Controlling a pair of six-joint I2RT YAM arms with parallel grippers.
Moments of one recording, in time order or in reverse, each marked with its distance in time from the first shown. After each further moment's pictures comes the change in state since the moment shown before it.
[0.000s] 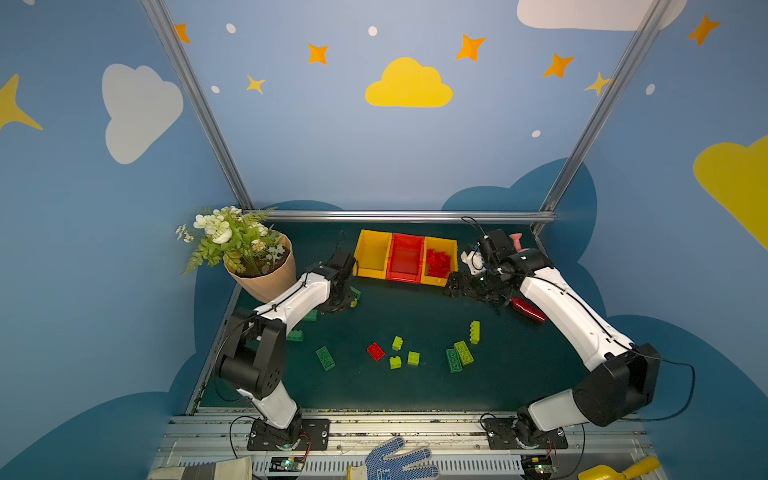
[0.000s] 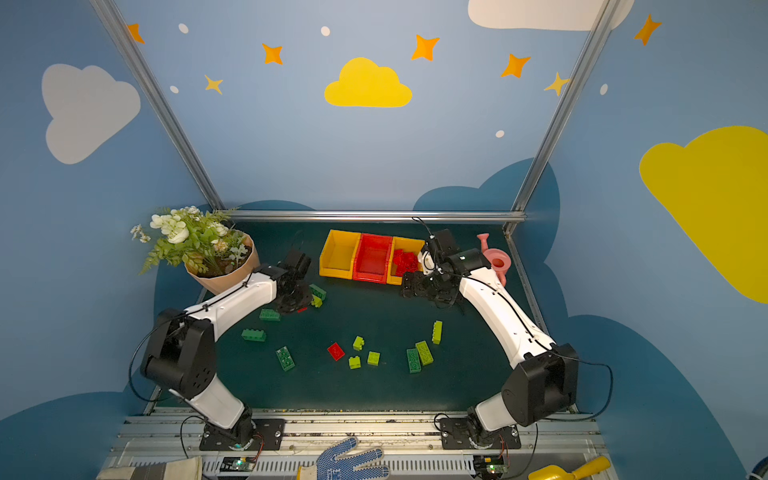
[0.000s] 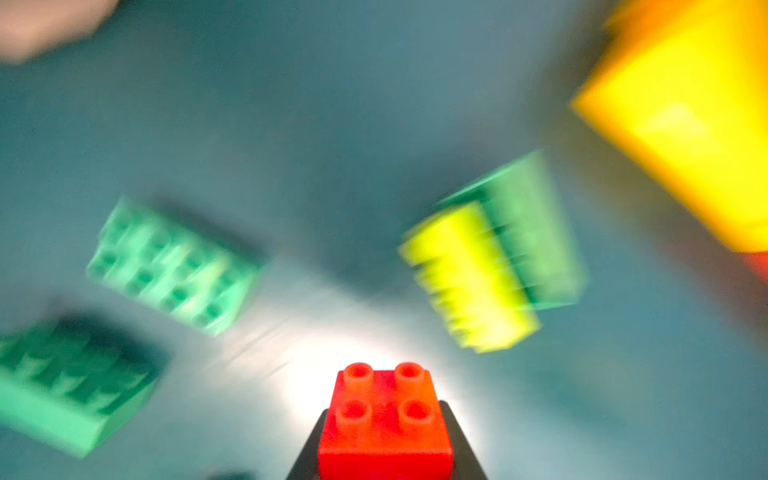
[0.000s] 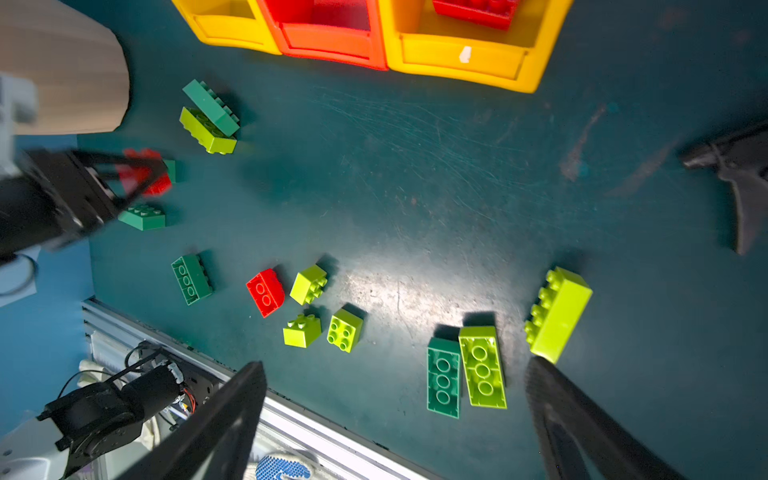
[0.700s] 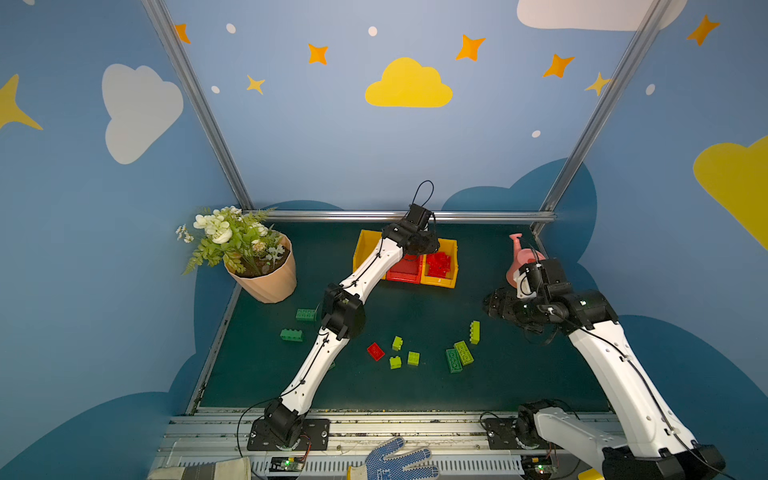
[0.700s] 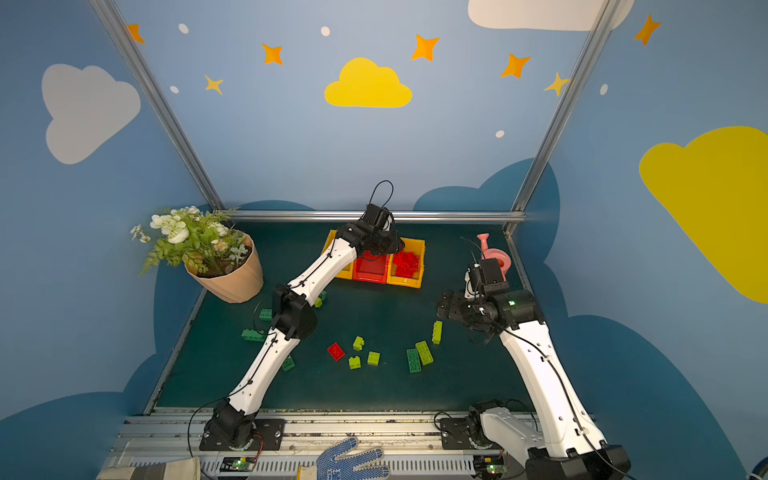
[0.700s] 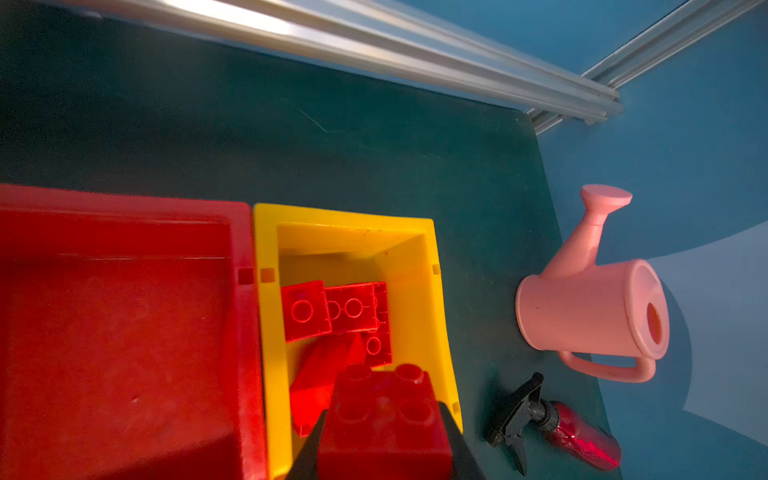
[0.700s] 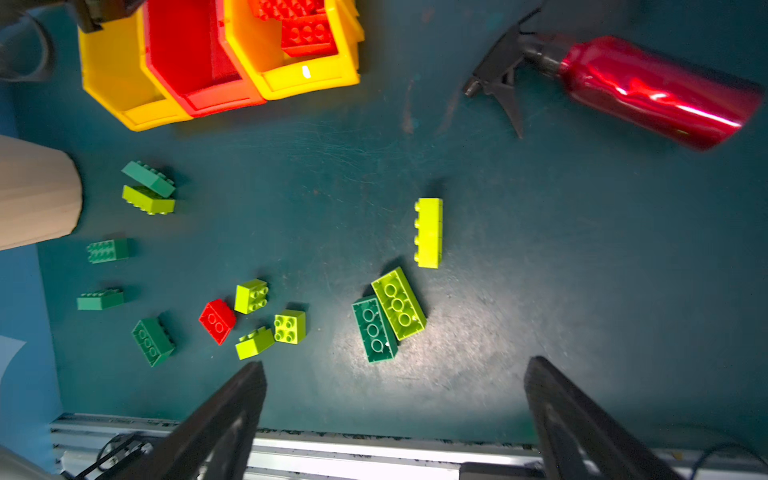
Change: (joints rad) left arm -0.224 0.958 1.443 0.023 0.363 0.174; right arm -0.139 -0.399 -0.204 -0.120 0.166 0.124
